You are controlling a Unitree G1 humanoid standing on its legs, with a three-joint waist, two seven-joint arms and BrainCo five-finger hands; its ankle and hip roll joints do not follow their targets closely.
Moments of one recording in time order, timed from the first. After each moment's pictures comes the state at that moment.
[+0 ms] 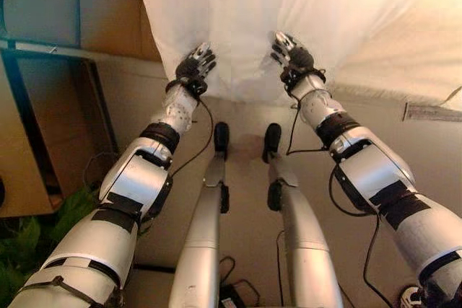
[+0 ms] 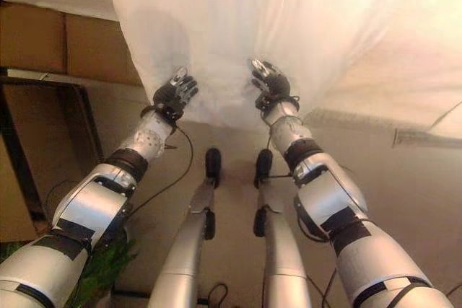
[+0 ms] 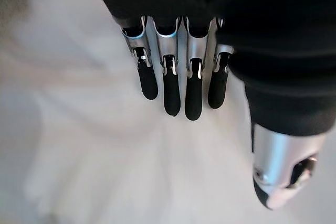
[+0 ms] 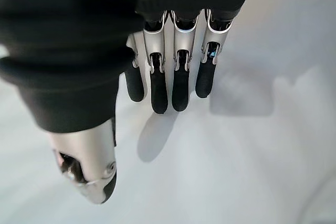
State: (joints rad) left arm -1.19 0.35 -0.36 1.15 -1.23 -0.09 0.09; right arm -1.29 -0.28 0.46 1.19 1.22 -0.15 -0.23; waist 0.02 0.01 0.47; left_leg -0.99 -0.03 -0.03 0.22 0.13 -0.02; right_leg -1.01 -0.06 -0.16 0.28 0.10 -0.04
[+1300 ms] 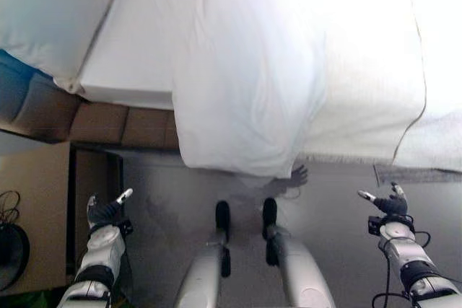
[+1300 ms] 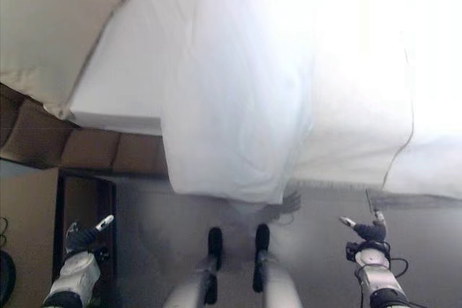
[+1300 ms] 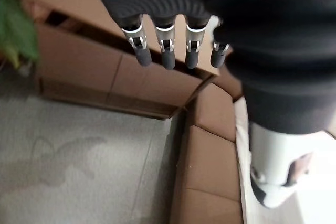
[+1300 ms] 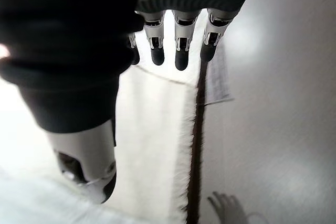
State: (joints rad) left arm -0.14 0.45 0.02 0.93 -0.32 -0.12 0.32; right arm -0.15 -0.46 0.03 0.89 0.29 -0.11 -0.35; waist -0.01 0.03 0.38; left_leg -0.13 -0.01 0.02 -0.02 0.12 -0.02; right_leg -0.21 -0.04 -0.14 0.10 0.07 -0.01
